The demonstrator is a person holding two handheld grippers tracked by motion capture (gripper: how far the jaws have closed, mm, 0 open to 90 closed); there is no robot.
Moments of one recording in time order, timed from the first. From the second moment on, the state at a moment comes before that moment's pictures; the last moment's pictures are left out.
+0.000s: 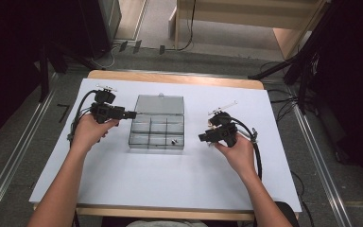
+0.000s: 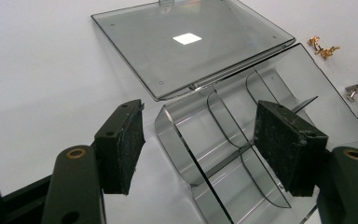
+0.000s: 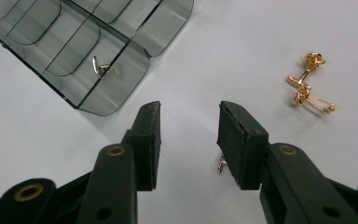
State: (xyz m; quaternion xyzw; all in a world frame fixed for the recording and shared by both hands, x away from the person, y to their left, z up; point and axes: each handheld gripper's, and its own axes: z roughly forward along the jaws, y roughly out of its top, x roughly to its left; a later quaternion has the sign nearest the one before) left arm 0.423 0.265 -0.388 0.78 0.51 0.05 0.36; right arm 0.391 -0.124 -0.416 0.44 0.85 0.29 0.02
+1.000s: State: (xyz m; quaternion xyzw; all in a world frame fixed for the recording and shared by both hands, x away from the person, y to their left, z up) left arm 0.426 0.262 -0.391 0.78 0.51 0.05 0.36; right arm 0.399 -0.141 -0.438 0.48 0.84 0.24 0.02
